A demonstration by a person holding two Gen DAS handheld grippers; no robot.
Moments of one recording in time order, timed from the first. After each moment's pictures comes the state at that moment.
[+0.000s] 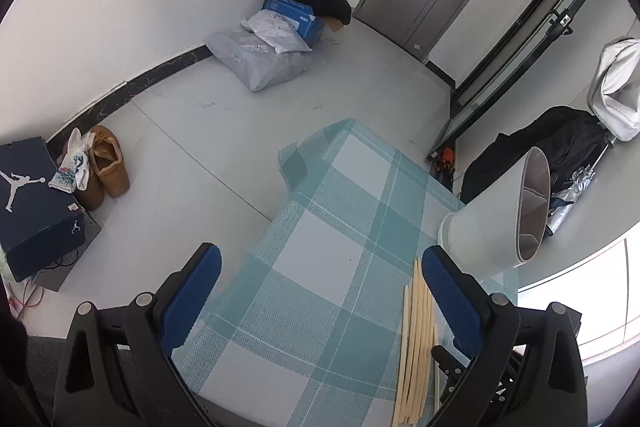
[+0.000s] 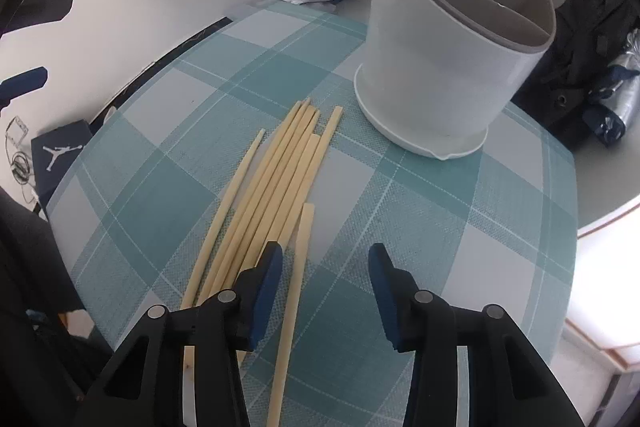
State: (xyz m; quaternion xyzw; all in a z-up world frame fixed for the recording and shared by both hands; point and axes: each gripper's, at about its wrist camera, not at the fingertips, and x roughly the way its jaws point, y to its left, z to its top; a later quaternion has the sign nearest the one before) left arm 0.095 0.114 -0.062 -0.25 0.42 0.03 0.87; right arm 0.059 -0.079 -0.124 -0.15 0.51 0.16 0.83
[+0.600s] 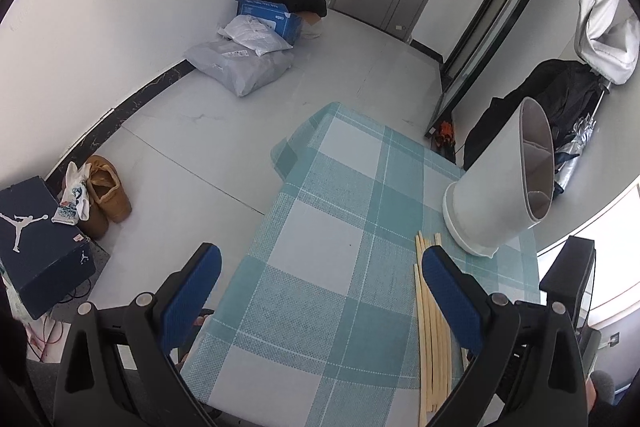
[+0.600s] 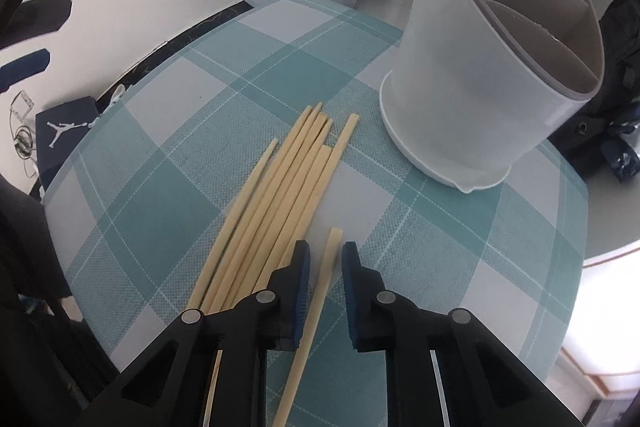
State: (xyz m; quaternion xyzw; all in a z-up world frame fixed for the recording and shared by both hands) left arm 0.099 0.096 -0.071 -0.18 0.44 0.00 0.88; right arm 0.090 -0.063 -0.129 -0.16 0.52 0.18 0.82
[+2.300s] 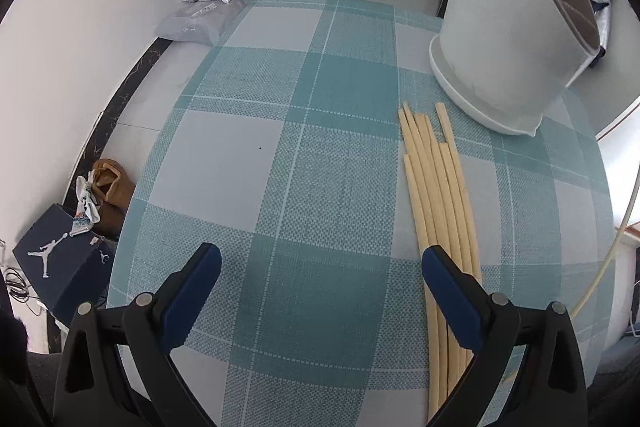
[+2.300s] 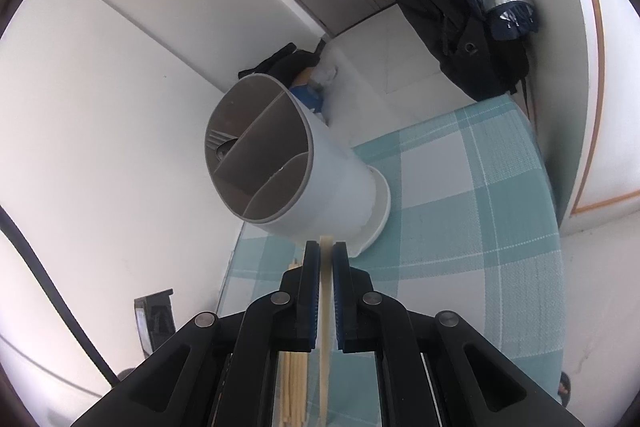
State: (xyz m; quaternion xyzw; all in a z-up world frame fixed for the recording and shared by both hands) left arm 0.120 -0.002 -0.133 -0.01 0.56 0.01 0.83; right arm 0.075 -0.250 -0.064 0.29 0.39 0.17 0.86
